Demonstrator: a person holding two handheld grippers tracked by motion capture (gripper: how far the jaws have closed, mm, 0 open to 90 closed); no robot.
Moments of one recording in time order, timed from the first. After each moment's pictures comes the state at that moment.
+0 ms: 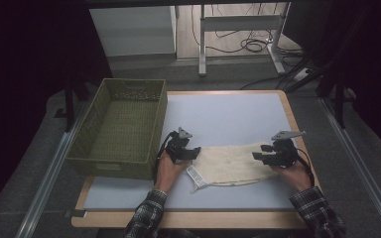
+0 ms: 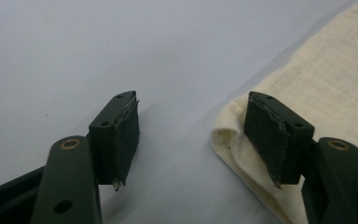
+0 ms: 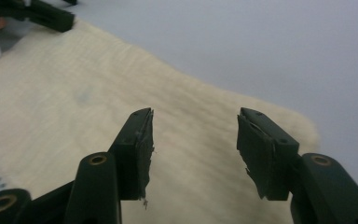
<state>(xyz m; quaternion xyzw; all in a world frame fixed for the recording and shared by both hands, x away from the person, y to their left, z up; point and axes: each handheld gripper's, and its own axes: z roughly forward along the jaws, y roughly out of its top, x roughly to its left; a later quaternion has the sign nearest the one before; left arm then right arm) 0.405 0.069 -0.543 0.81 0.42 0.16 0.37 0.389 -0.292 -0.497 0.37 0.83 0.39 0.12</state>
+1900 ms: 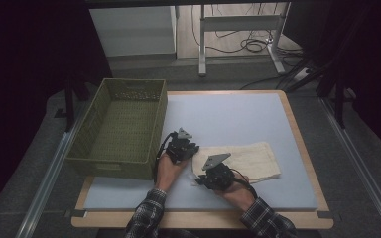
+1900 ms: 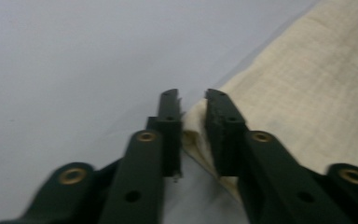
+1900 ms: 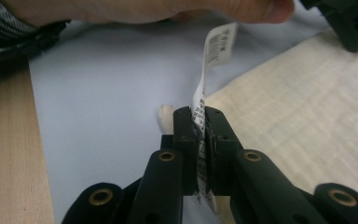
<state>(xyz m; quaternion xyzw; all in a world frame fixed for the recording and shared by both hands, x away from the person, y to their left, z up) 0.403 0.071 -0.542 0.81 0.40 0.12 0.40 0.324 -0.110 -0.526 0.20 0.91 0.36 0.05</state>
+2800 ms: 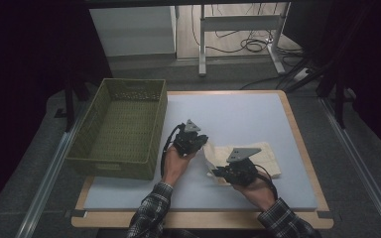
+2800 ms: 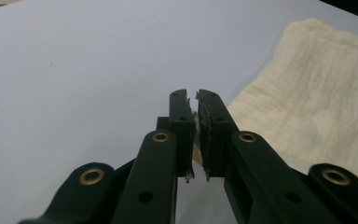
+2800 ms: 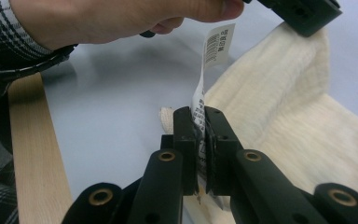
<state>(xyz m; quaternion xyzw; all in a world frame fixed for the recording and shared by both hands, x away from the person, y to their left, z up) 0.407 0.044 -0.504 0.81 0.35 0.14 0.44 0.322 -0.168 -0.489 0.23 0.87 0.42 0.07</state>
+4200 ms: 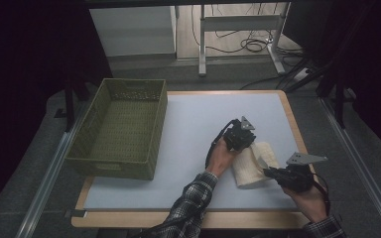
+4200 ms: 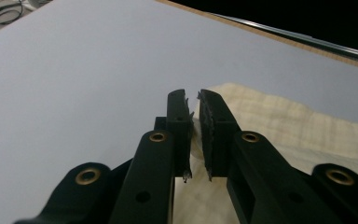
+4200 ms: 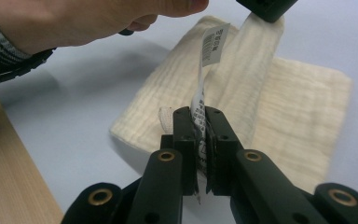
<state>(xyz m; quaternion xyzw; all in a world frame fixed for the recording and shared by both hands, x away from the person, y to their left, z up) 0.431 -0.106 -0.491 0.85 0.26 0.14 0.44 0.307 -0.312 -0.484 0.35 0.82 0.43 0.12</state>
